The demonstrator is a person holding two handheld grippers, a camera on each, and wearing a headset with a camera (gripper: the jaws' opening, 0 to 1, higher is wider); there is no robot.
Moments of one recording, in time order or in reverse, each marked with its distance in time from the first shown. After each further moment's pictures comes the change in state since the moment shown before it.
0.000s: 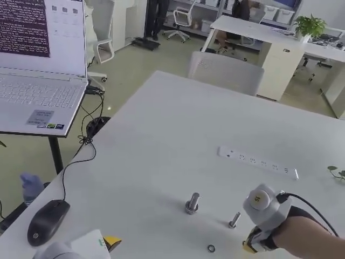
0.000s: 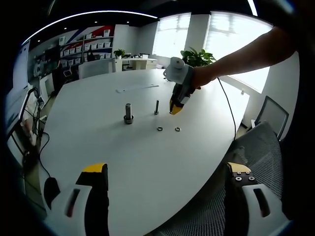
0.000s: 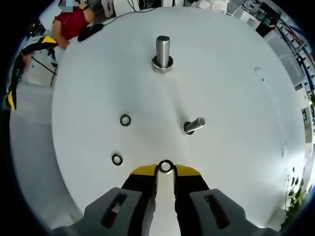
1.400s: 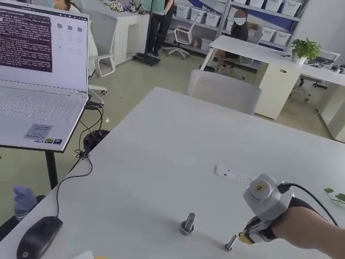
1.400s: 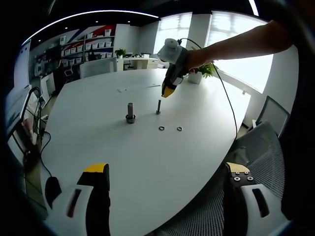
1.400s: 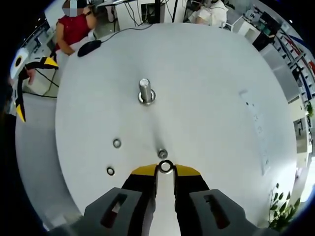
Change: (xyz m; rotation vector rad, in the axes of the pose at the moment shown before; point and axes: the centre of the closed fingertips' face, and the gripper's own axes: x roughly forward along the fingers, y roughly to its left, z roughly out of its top) left arm -0.003 0.003 -0.001 -0.005 -0.001 0.009; right arm -0.042 -0.031 0.051 -0.055 -0.062 -0.037
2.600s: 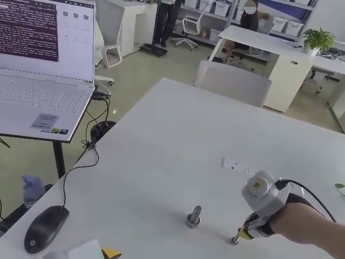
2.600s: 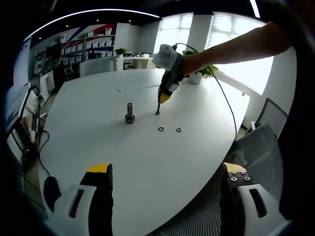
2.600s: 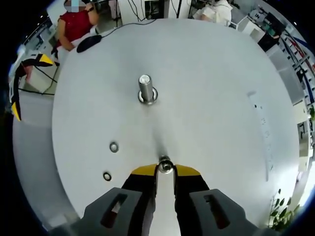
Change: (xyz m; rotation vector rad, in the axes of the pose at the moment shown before) left arm 0.001 0.001 0.002 -0.017 0.003 -0.012; right arm 0.025 0.003 0.004 -0.023 0.018 0.022
